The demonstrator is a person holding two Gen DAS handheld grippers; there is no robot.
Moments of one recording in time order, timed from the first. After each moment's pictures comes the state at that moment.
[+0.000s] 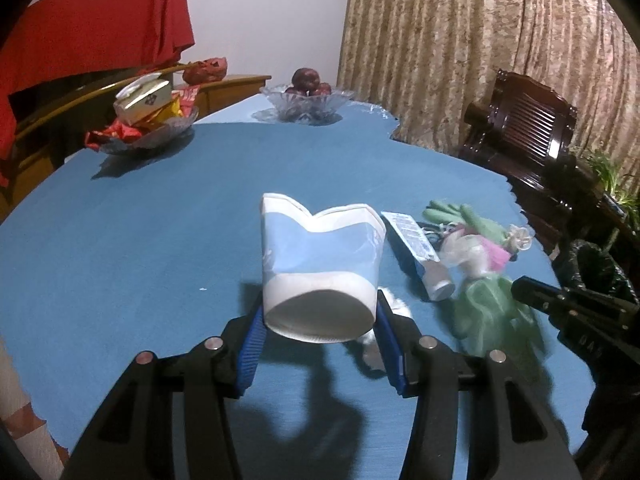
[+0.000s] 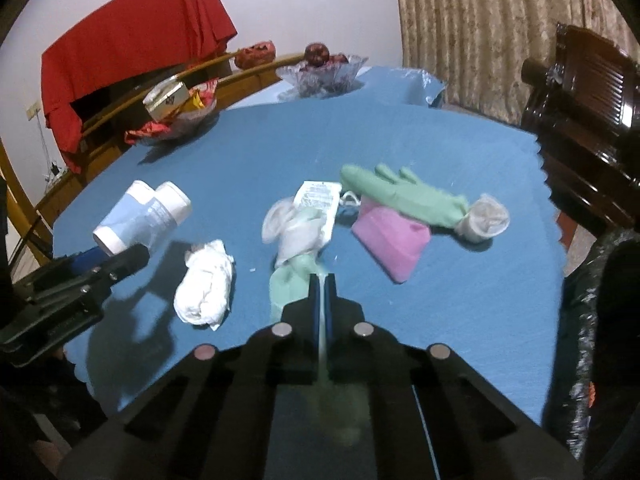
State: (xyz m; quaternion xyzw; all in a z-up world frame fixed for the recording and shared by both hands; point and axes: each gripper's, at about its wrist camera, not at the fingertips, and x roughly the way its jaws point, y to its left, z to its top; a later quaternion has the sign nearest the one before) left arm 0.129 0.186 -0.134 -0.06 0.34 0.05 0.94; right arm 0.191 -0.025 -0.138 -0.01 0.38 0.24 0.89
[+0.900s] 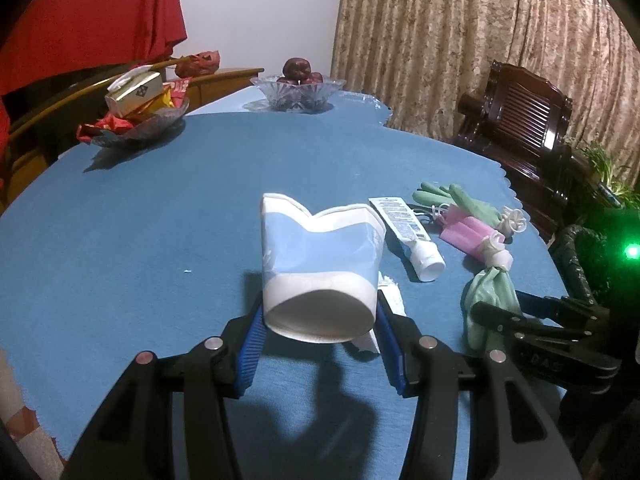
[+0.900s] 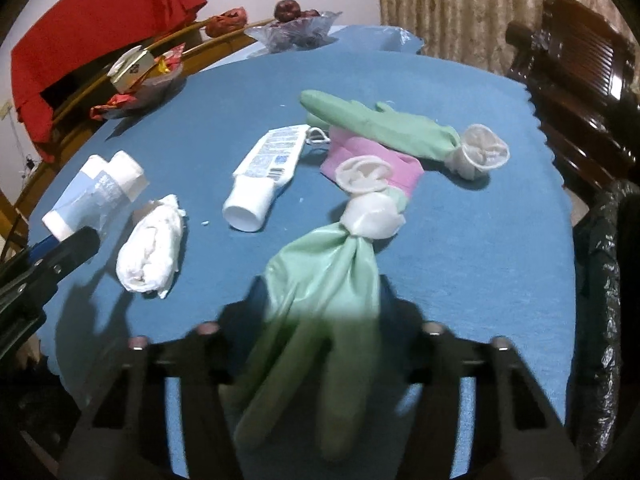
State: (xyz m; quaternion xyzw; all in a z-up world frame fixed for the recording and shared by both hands) left arm 0.125 0.176 -0.149 -0.05 0.36 0.04 0.93; right arm 0.202 -0.024 -0.188 -0.02 0.44 0.20 0.87
